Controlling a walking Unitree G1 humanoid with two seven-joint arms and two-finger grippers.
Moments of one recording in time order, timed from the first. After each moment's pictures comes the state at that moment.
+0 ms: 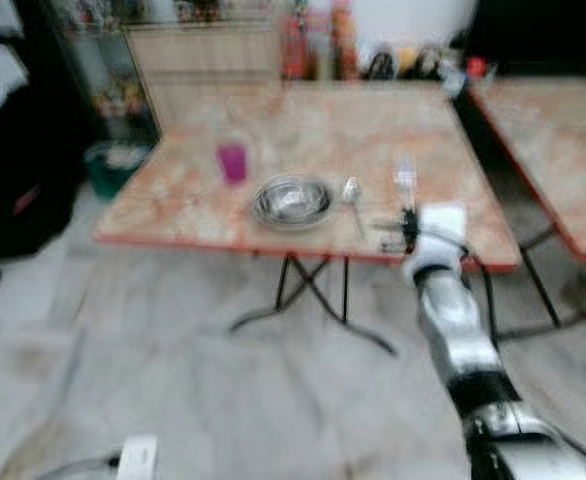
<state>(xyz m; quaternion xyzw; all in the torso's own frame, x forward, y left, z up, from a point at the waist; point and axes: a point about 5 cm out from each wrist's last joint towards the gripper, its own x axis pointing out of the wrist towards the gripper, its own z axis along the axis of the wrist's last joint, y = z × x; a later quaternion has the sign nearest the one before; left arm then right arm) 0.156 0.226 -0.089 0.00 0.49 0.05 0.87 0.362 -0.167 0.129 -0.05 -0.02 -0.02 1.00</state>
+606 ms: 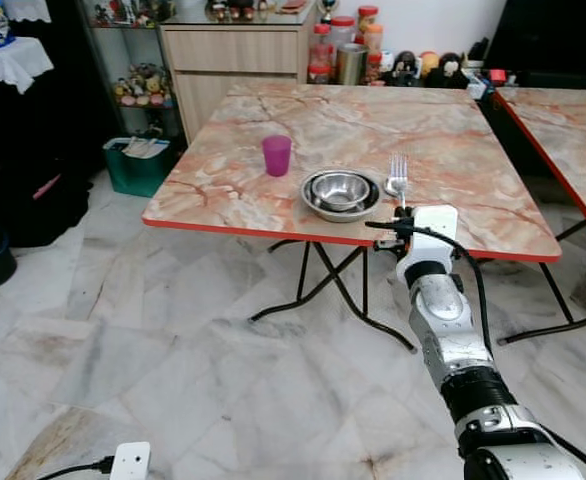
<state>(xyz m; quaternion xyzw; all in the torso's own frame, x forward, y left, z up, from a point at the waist) 0.159 0.232 -0.087 0.00 0.48 0.06 0.87 0.364 -0.158 0.131 -0.05 -0.03 -0.01 1.00</state>
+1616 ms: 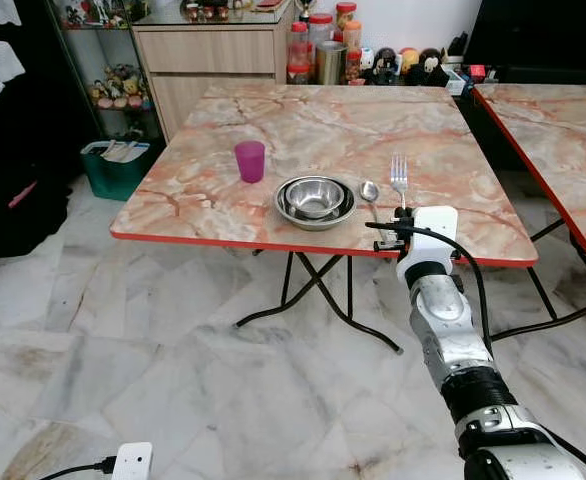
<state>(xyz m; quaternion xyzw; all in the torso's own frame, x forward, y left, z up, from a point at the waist) 0.159 0.232 -0.087 0.01 0.48 0.06 0.87 0.363 -0.159 0.131 -0.05 -0.03 -0.01 1.00</state>
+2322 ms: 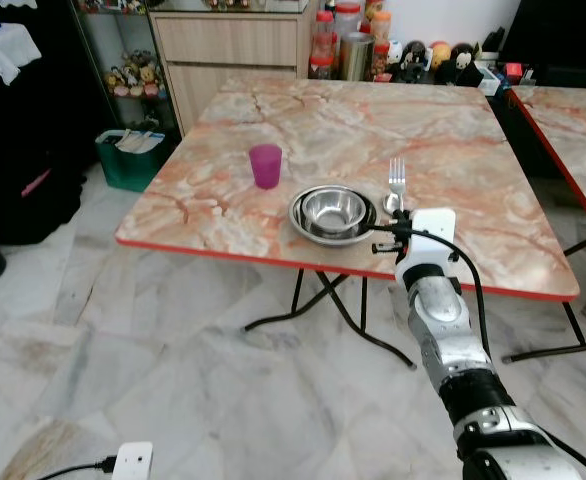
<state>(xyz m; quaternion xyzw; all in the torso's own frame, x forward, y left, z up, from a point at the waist) 0.163 0.229 -0.085 0.01 0.48 0.05 0.88 0.360 -0.164 0.126 -0.05 -0.02 -0.02 1.00</state>
